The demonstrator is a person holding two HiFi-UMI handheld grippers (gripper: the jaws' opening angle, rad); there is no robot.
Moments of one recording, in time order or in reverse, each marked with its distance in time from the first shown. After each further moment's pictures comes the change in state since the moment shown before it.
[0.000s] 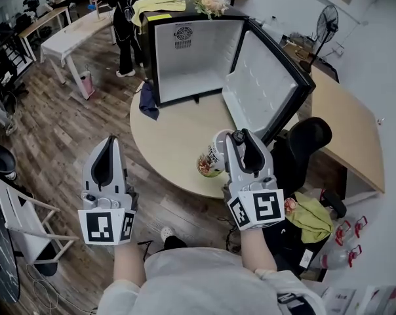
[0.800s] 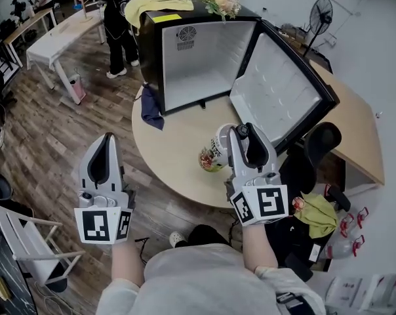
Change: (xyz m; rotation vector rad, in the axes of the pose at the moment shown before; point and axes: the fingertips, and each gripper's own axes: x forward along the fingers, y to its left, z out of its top) left arm 0.064 0.090 -0.044 -0.050 0.005 -0.072; right arm 0.092 0.023 -0.025 -0.027 0.010 -0.088
